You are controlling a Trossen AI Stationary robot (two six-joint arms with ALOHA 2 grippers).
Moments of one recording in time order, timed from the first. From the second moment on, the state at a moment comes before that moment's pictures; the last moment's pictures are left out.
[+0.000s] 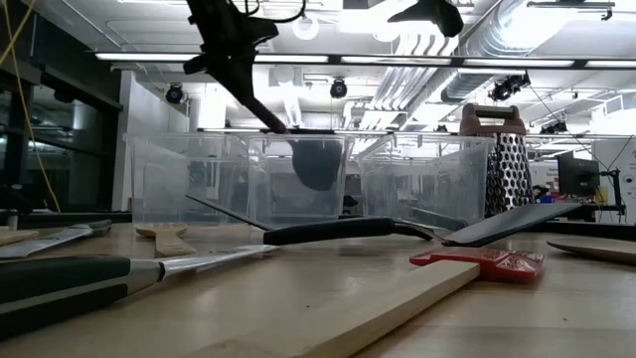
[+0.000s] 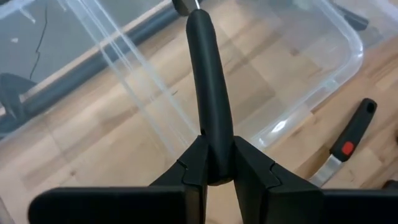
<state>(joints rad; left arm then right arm) 0.31 1.43 1.40 -0.96 -0.30 -0.54 -0.27 1.16 1.22 -0.31 0.16 0.65</state>
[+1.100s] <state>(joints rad) 0.31 1.50 1.40 -0.95 -0.25 -0.69 -0.27 1.16 1.22 -0.33 0.18 0.62</state>
